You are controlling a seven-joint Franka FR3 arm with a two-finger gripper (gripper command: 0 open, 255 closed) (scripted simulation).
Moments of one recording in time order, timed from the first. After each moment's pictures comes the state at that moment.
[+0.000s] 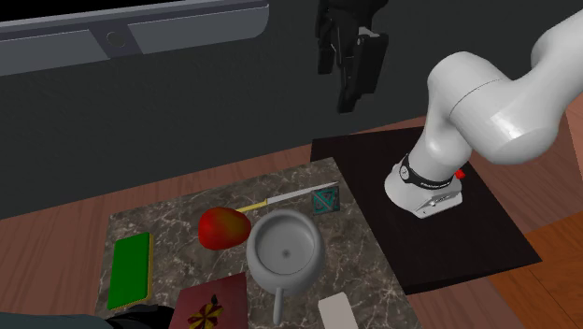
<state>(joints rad) 0.00 -0.83 0.02 -2.43 0.05 1.64 -0.04</state>
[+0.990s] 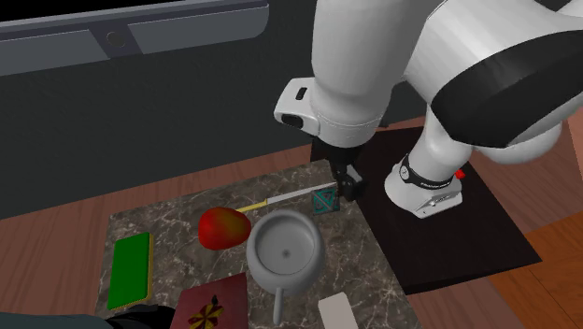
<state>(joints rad) 0.08 -0.69 0.18 -2.75 0.00 1.97 -0.04</state>
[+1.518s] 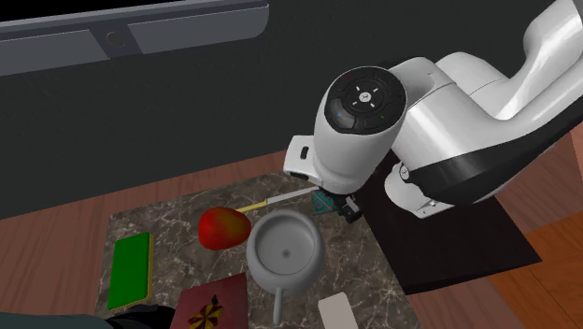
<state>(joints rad) 0.09 -0.53 0.26 -2.87 -0.06 2.19 -0.02</state>
